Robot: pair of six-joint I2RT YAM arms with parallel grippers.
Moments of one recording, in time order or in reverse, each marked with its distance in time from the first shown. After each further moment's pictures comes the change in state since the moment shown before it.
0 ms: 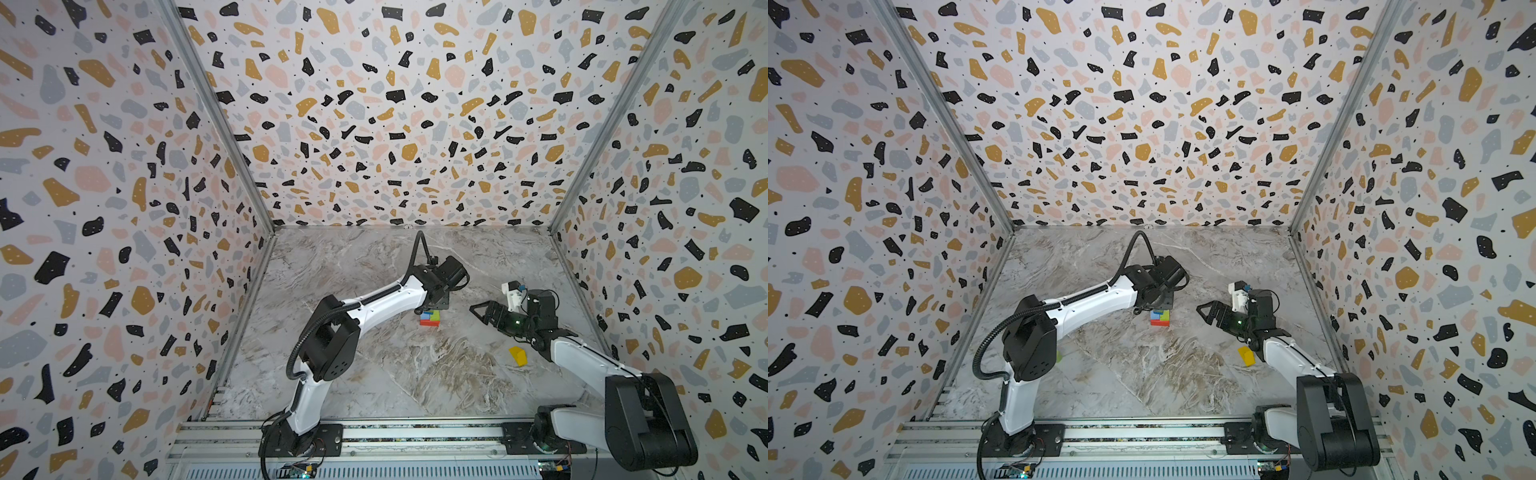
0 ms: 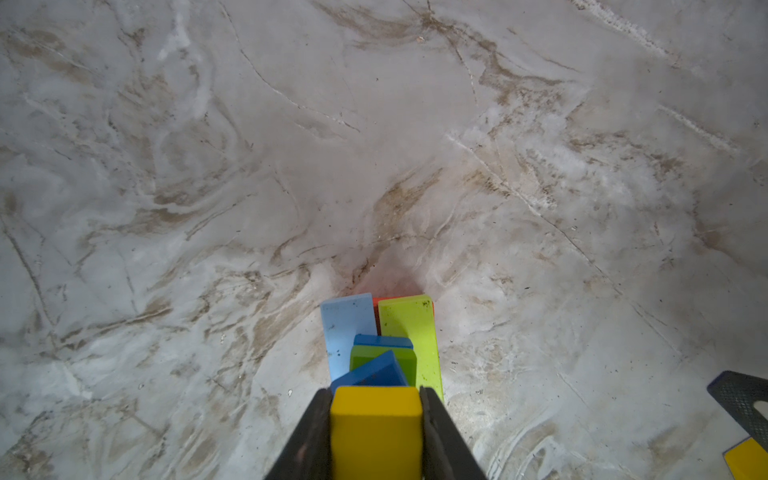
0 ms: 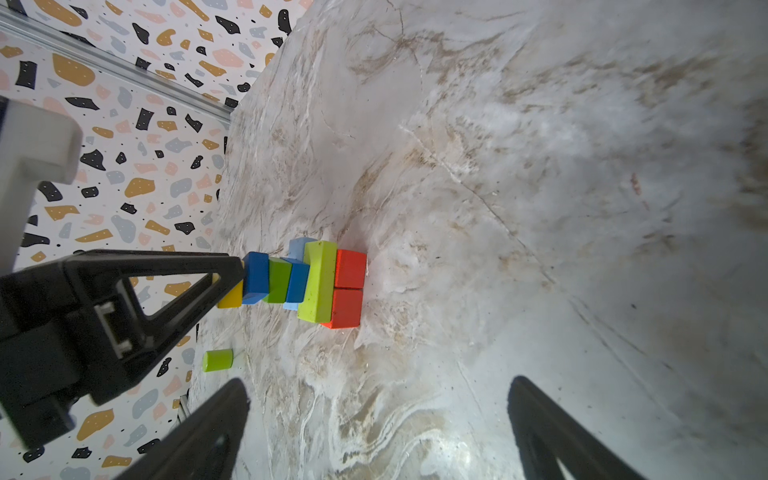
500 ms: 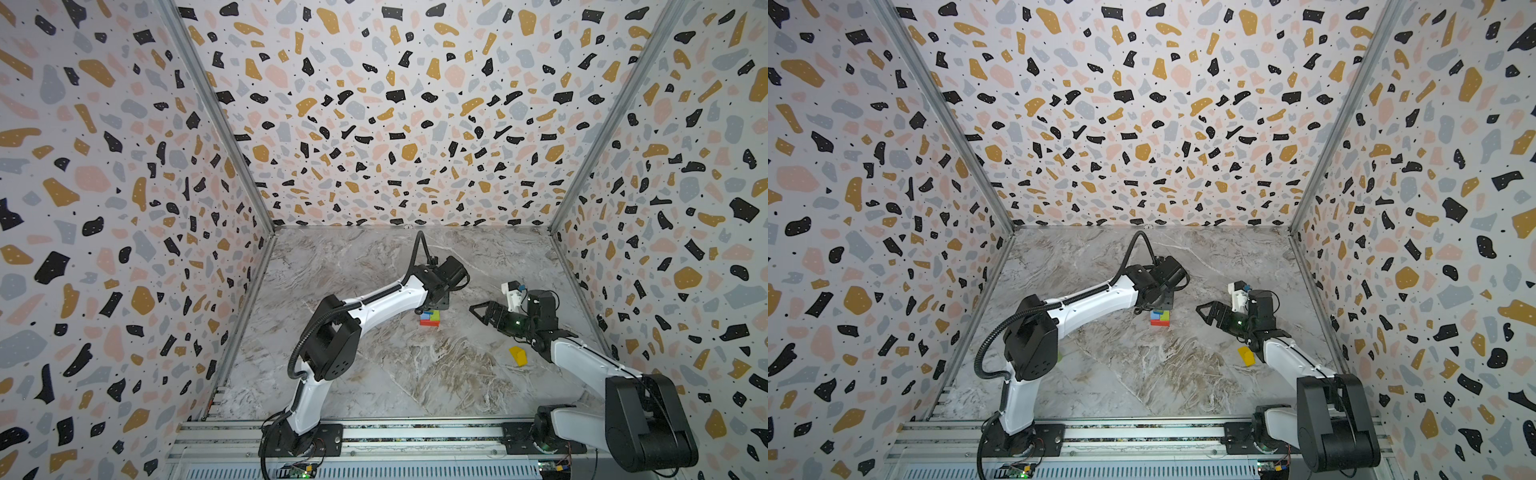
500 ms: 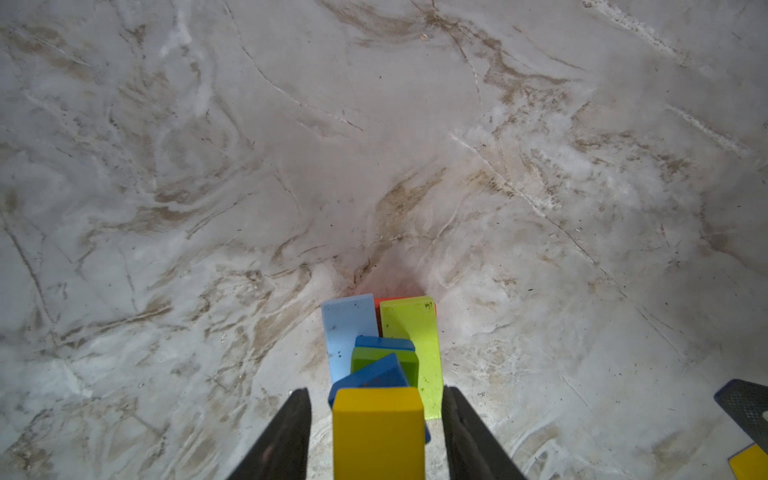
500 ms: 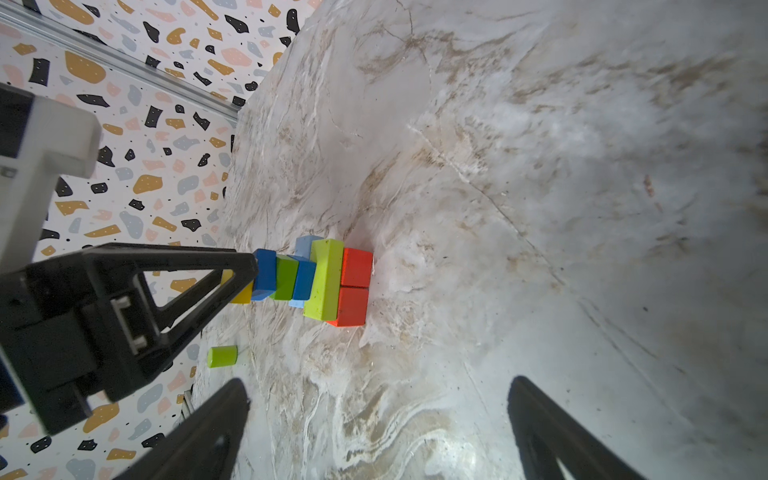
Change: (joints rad) left arm 0.000 0.005 0.013 -0.011 -0.003 0.000; right arm 0.000 -0.006 -0.008 0.014 -0.014 0.000
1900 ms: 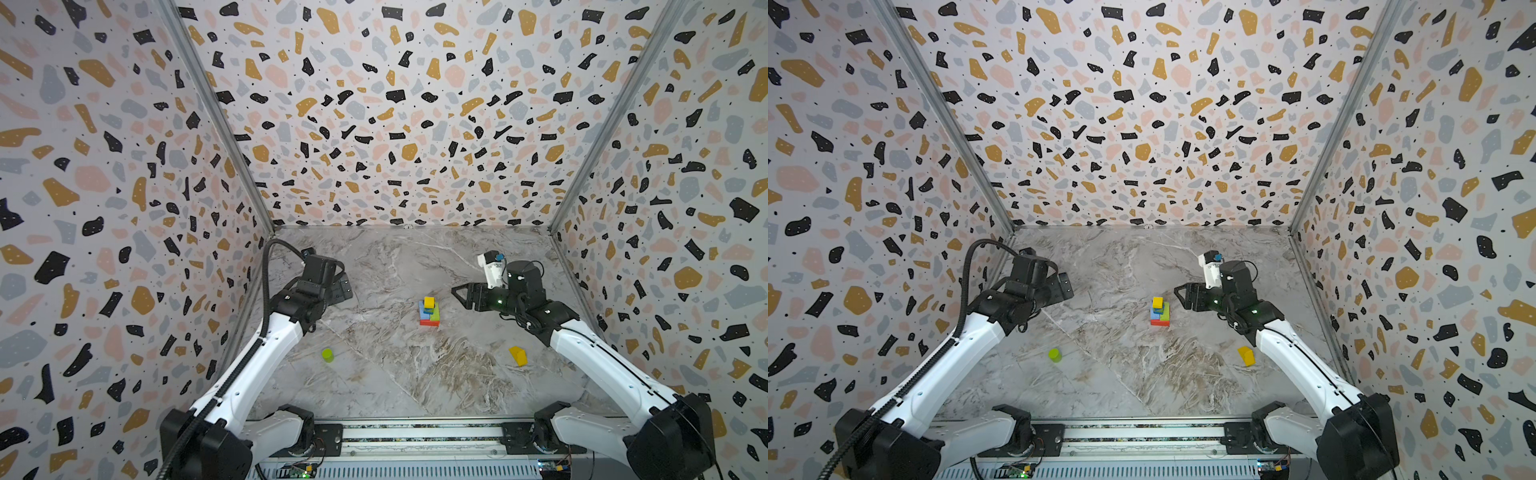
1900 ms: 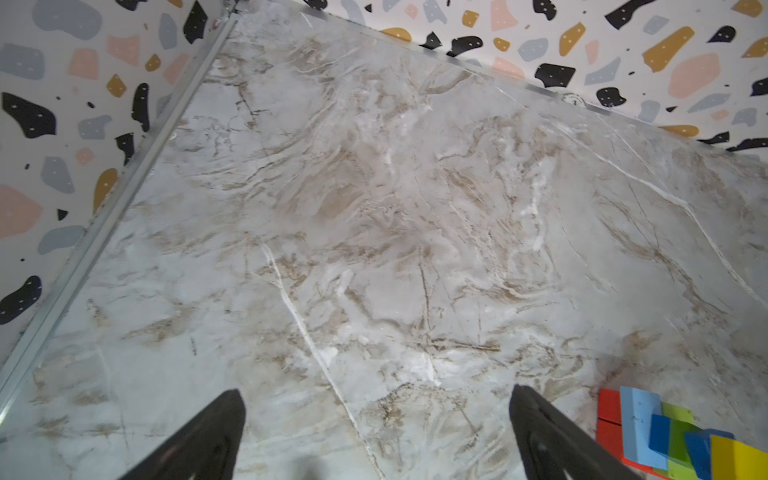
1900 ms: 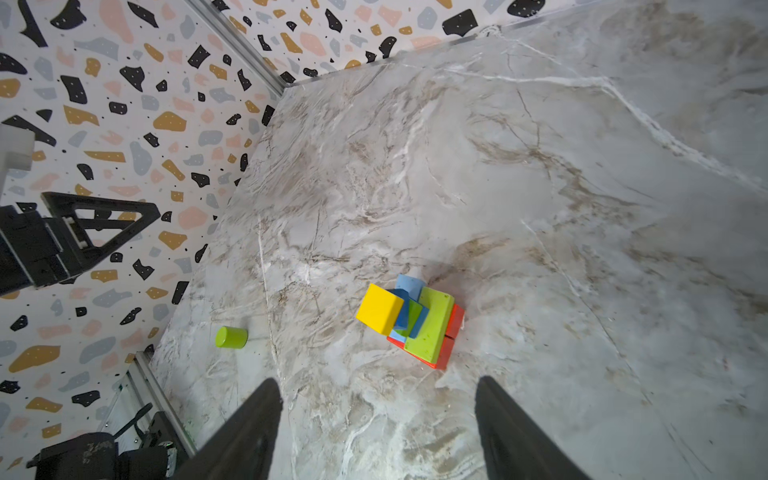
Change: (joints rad) left arm 0.615 -0.918 -0.757 0.195 0.018 0.227; right arm 0.382 -0.056 0.443 -0.395 0.315 -0.145
